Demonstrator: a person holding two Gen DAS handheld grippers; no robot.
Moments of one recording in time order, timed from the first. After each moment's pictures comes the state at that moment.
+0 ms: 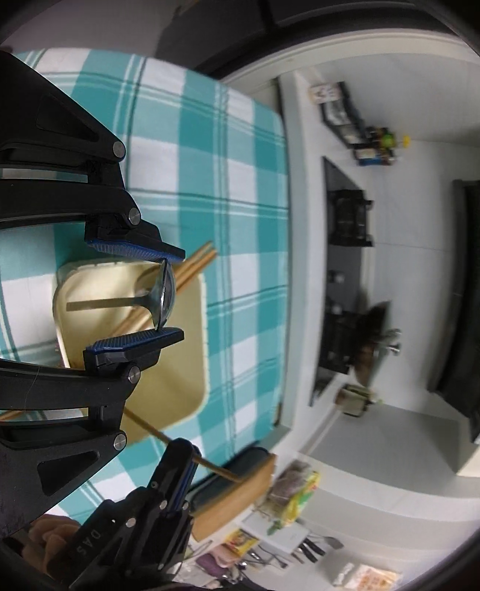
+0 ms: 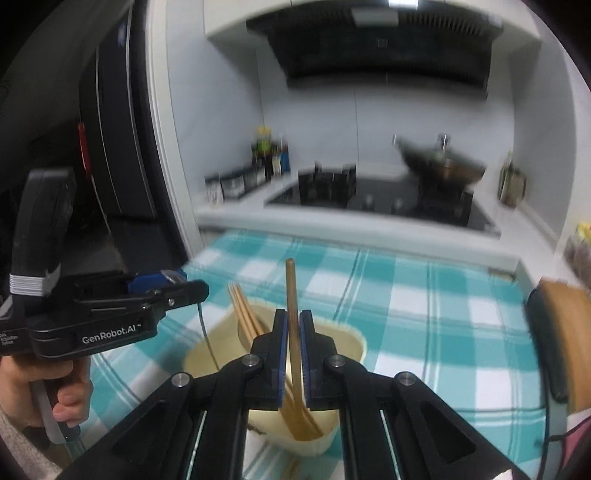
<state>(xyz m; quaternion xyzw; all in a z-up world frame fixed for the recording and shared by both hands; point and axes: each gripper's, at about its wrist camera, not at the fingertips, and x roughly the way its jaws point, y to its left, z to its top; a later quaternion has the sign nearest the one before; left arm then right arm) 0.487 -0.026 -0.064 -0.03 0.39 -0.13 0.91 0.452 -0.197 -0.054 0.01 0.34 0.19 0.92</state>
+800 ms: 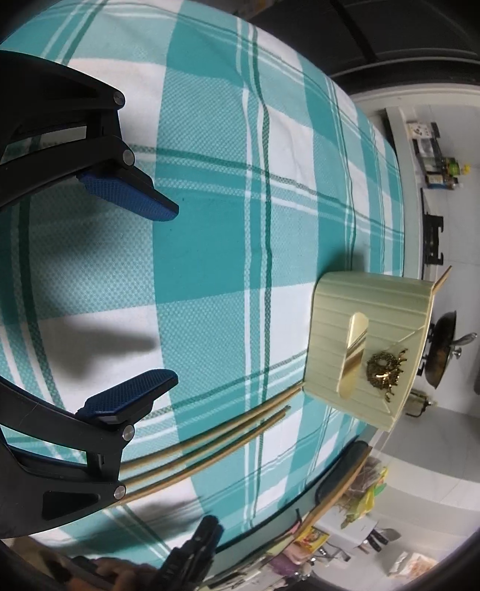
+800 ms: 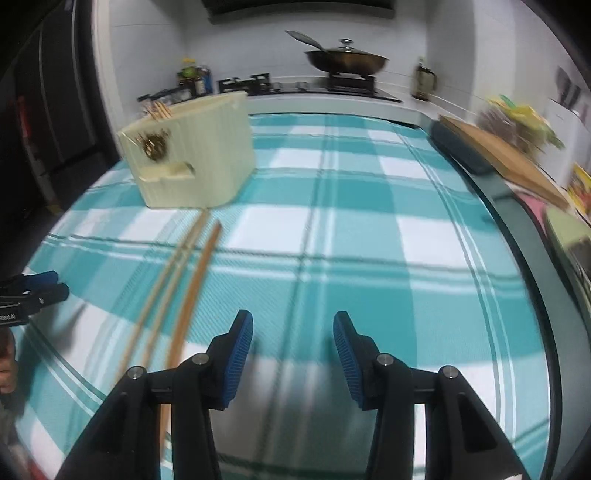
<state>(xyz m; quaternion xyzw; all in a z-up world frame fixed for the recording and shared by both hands) 0.273 -0.003 -0.202 -0.03 0.44 -0.11 0.89 0.238 -0.304 -0.193 0.01 0.42 0.04 0.91</state>
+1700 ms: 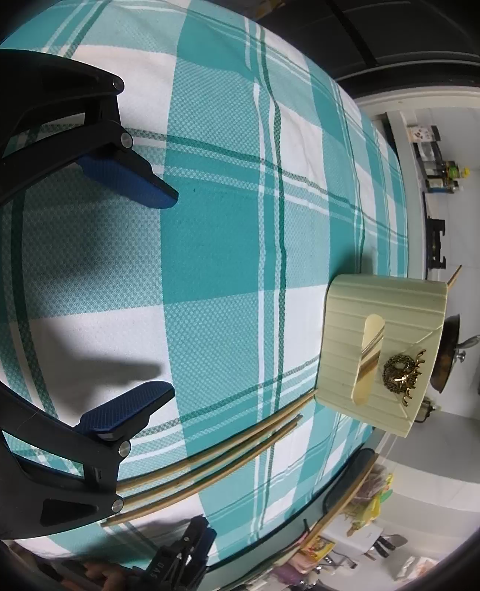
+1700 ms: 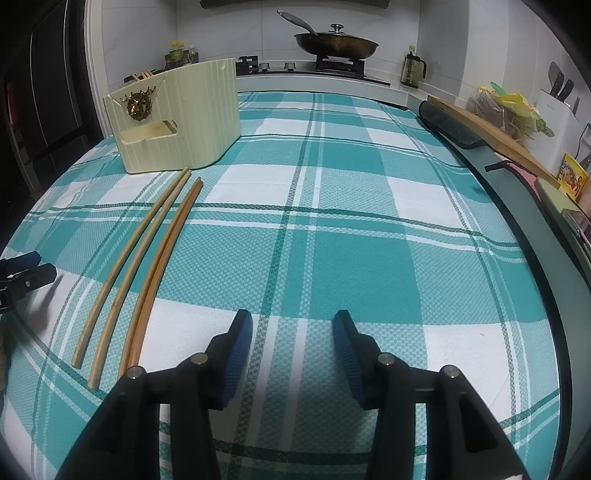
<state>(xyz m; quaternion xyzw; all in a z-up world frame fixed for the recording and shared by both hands) 0.273 -0.009 -0.214 -0.02 0.44 -0.10 0.89 0.235 -0.295 -0.218 -0.01 0.45 0.02 0.90</state>
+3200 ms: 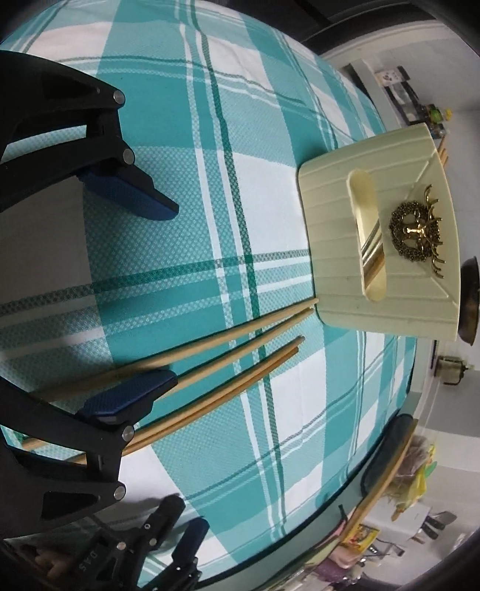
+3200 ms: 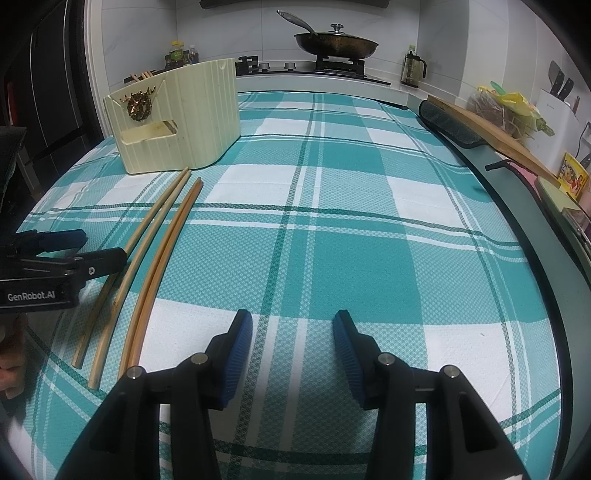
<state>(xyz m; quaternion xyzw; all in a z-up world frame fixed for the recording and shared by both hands) 0.312 -0.116 -0.213 0.06 0.46 -0.13 0.88 0.234 -0.295 -0.218 -0.01 0.45 0.02 0.90</state>
